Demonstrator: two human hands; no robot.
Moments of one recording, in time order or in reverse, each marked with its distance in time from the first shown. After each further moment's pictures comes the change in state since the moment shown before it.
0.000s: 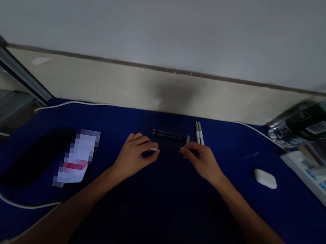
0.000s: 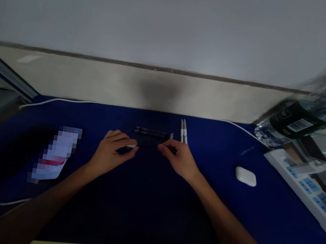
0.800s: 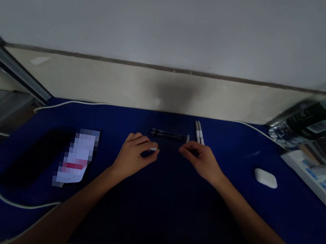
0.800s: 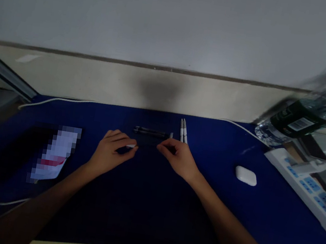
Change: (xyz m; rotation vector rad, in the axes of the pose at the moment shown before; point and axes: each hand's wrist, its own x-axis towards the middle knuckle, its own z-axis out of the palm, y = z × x) left_hand 0.000 0.000 0.000 -0.007 -0.019 -0.014; right_hand -0.002 -0.006 0.002 0.021 0.007 0.013
